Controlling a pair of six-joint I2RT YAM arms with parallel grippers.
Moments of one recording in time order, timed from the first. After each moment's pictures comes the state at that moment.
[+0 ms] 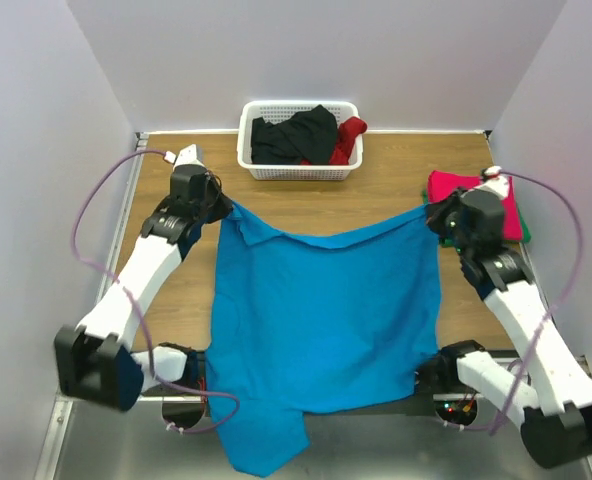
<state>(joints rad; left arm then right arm) -0.30 1.14 1.04 -0.38 -0.10 -0.59 0.23 0.82 0.91 -0.39 0.24 0.63</state>
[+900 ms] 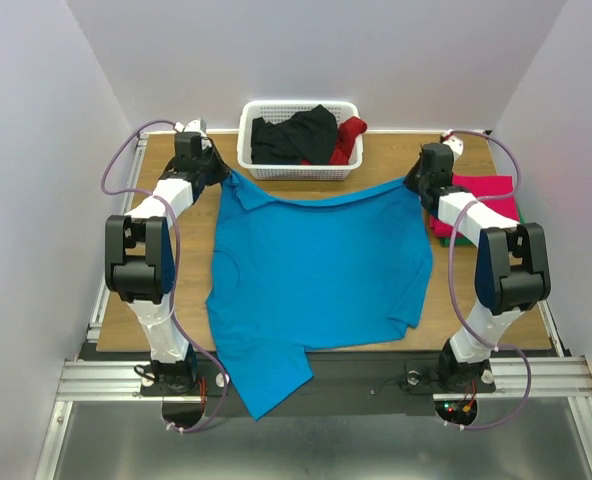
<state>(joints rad) -0.07 1.85 1.32 -0.02 0.17 -0.47 0.12 1.73 1.15 0.07 0.25 0.55</state>
